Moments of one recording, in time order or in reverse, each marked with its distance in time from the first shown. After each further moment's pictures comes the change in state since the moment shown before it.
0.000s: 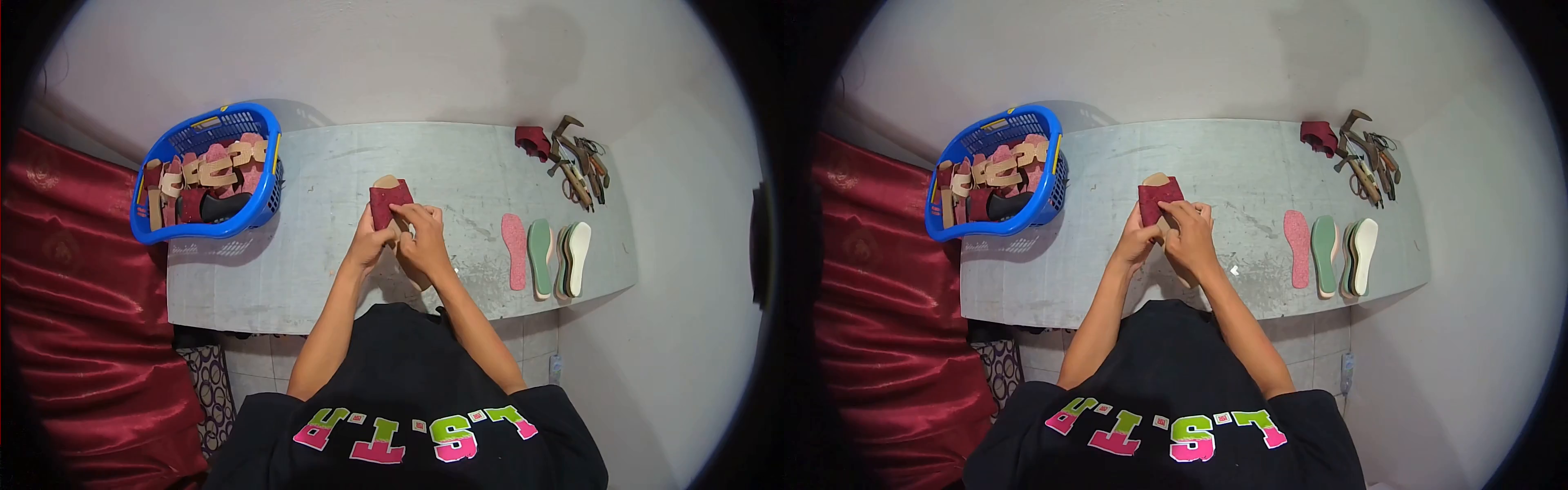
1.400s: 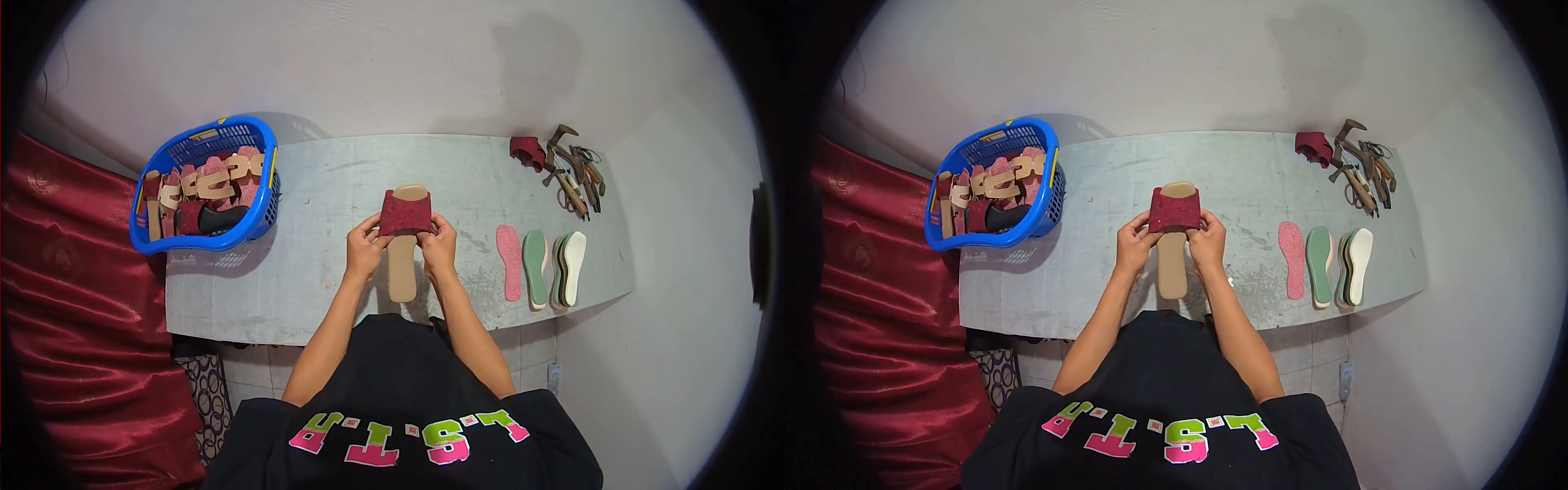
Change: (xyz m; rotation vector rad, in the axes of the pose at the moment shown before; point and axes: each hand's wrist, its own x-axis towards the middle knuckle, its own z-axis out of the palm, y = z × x) left_hand 0.015 -0.023 0.002 0.110 0.228 0.127; right_hand 0.007 0.051 0.014 0.916 0.260 0.647
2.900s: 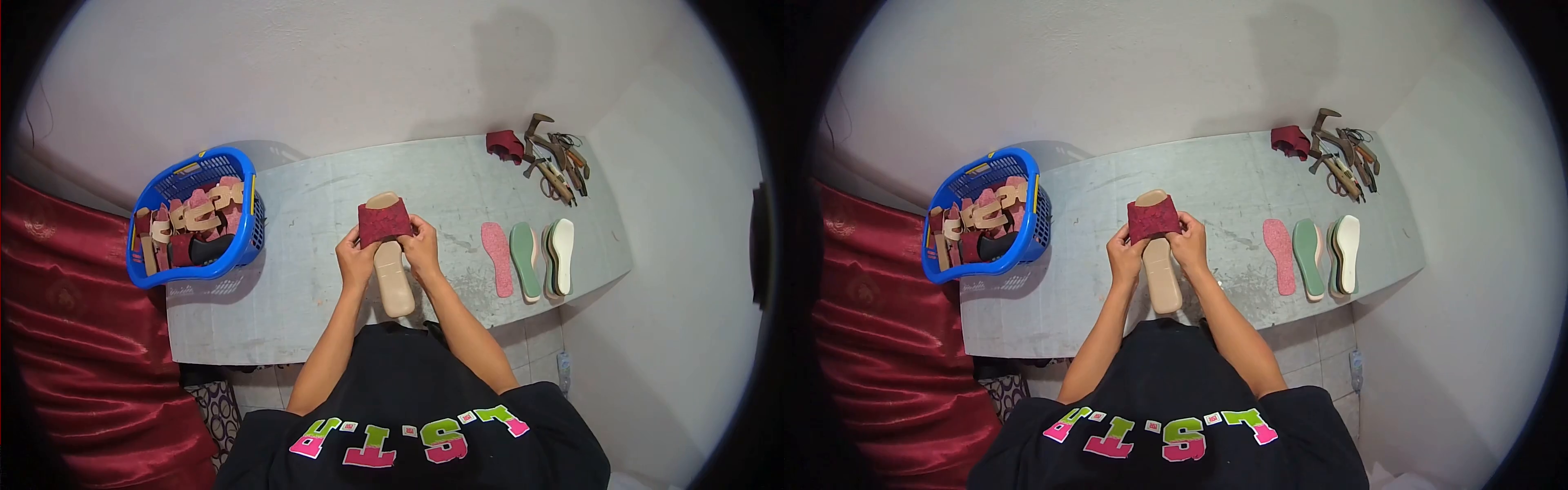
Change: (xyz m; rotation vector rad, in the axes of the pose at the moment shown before) left_hand -0.003 0.011 0.039 0.151 0.100 0.085; right_hand 0.003 -0.022 -0.006 -0.093 -0.046 -0.059
